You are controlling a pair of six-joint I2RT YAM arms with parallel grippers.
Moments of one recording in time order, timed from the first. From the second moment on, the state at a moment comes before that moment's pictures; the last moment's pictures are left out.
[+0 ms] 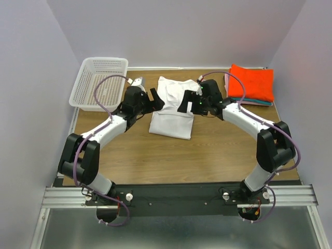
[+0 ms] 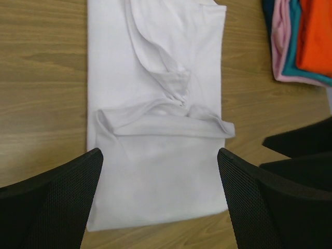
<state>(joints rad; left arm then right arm) -0.38 1.55 1.00 0.07 0.09 -0.57 0.48 1.68 1.23 -0.27 -0.16 0.51</state>
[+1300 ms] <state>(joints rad) -0.42 1.64 0.74 0.29 0.23 -0.64 0.47 2.11 1.55 -0.12 -0.14 0.35</state>
